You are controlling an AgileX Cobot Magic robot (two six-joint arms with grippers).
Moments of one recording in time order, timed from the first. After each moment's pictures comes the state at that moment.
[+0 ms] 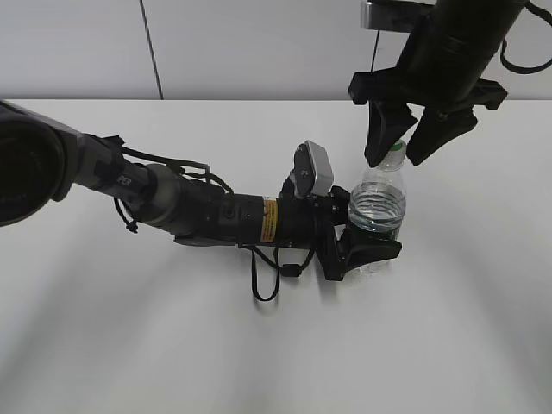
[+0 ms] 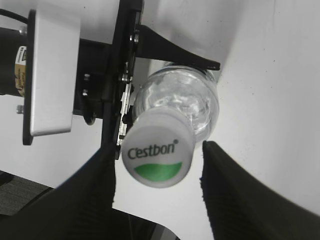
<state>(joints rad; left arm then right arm) -0.62 2.51 -1.46 1.11 -1.09 -0.57 0.36 1.85 -1.55 0.24 1.22 0.01</state>
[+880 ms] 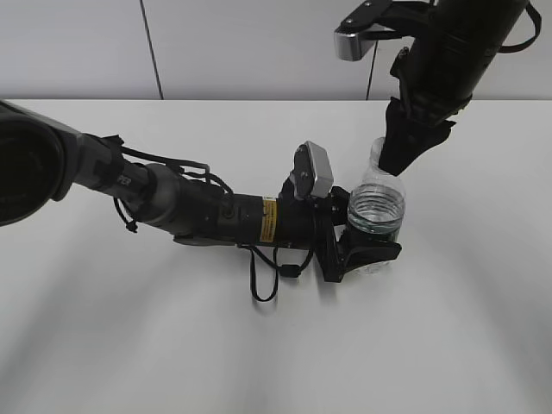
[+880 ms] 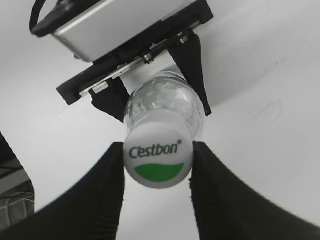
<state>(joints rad) -0.62 2.51 -1.46 1.12 -1.09 -0.56 0.36 1.85 -1.55 0.23 1.22 -0.85</state>
